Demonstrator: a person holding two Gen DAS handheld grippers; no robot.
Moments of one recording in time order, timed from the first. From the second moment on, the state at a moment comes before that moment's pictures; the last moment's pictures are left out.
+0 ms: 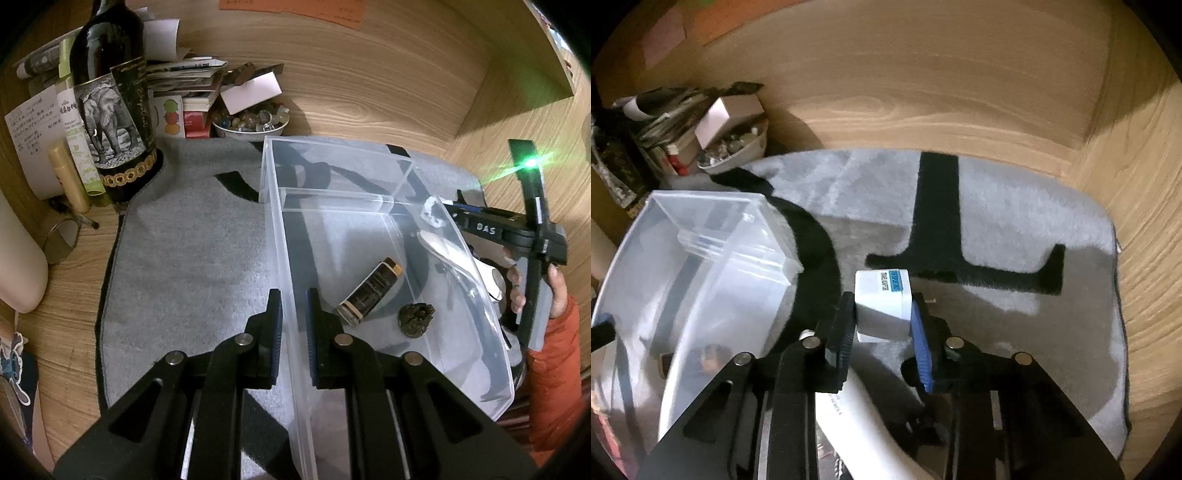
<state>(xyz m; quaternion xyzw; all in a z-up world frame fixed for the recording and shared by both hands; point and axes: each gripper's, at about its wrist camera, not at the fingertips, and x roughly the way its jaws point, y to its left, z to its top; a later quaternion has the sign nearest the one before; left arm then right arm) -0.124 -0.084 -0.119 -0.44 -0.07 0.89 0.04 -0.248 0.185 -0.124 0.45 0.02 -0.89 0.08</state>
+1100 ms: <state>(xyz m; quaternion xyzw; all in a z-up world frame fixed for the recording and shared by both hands) -0.126 -0.085 -0.120 -0.44 -0.07 0.89 0.04 -0.200 0.073 -0.089 0.39 0.08 -0.89 0.23</state>
